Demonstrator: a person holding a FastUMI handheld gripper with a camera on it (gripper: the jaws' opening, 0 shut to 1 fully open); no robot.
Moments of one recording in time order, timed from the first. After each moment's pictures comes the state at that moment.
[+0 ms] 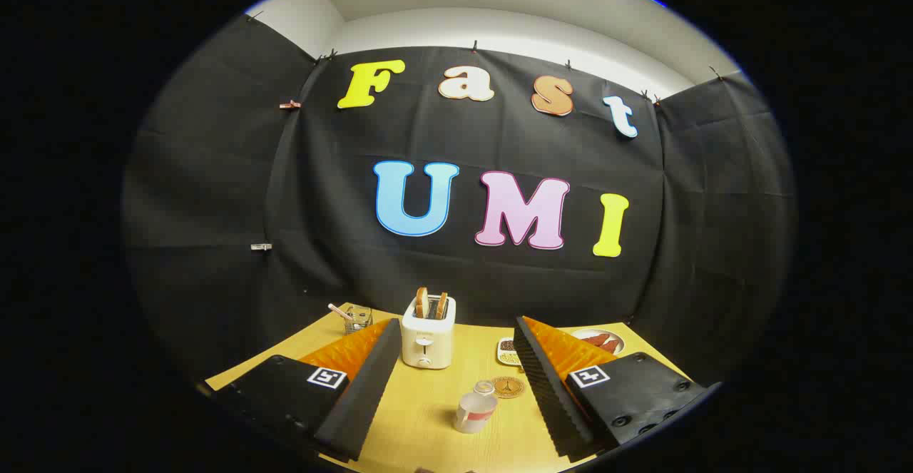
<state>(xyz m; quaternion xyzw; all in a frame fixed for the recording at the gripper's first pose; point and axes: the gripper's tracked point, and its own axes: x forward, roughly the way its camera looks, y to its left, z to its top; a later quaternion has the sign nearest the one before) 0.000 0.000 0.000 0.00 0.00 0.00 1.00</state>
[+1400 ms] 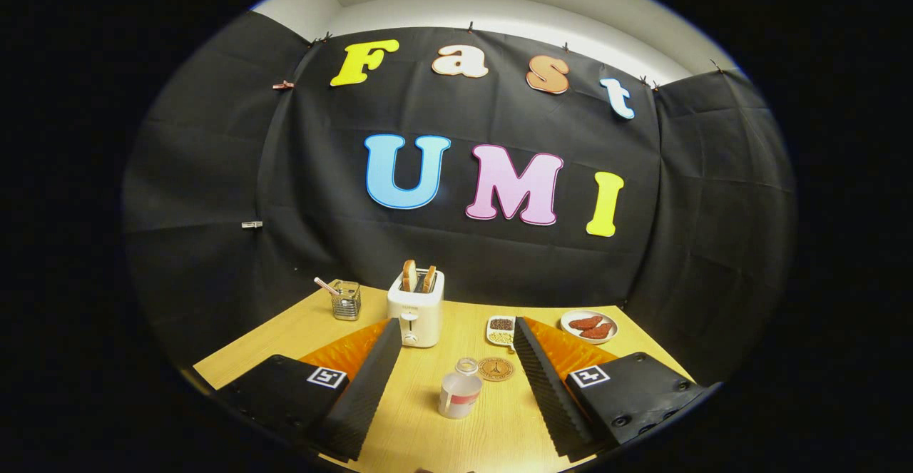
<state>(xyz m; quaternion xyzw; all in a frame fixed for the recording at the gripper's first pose) 0.004 -0.018 -0.047 0.00 0.04 -0.01 1.00</state>
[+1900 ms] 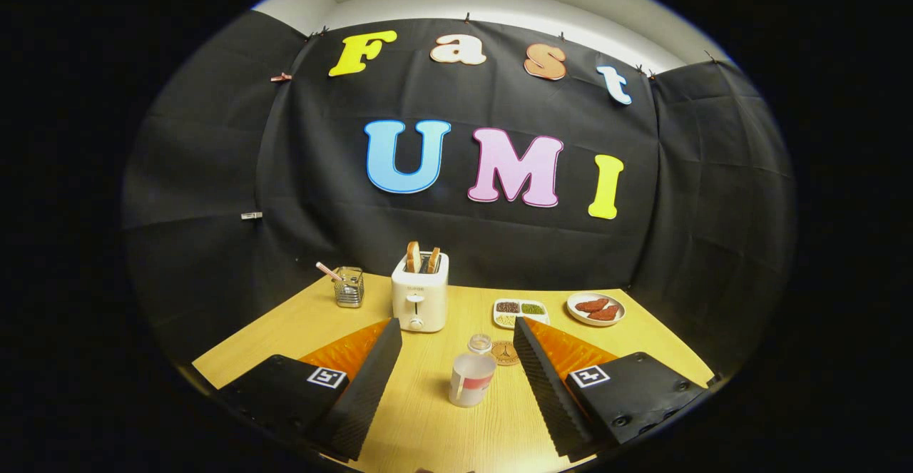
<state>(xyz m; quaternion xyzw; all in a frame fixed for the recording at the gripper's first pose) 0.001 -0.005 -0.091 0.00 0.06 -0.02 1.00</state>
